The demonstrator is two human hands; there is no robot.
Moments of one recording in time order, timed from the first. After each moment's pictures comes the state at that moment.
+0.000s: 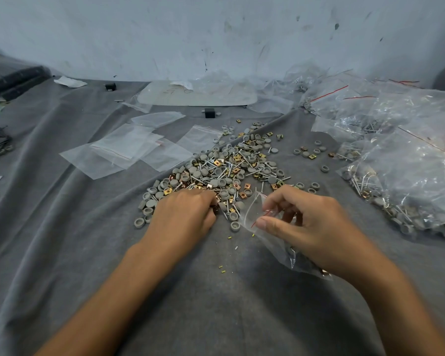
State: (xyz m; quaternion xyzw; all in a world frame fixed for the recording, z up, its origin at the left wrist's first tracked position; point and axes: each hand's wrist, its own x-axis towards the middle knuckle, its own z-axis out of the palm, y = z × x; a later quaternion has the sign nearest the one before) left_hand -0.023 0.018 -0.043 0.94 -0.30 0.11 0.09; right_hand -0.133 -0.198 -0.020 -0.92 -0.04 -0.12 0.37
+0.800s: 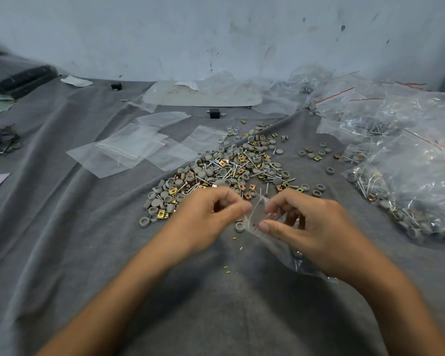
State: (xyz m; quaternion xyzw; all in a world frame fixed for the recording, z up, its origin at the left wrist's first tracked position) left_hand -0.034 0.010 -0.032 0.80 -0.31 -0.09 0.50; right_hand -0.132 -0.193 -0.021 -0.92 -0.05 -0.12 0.37
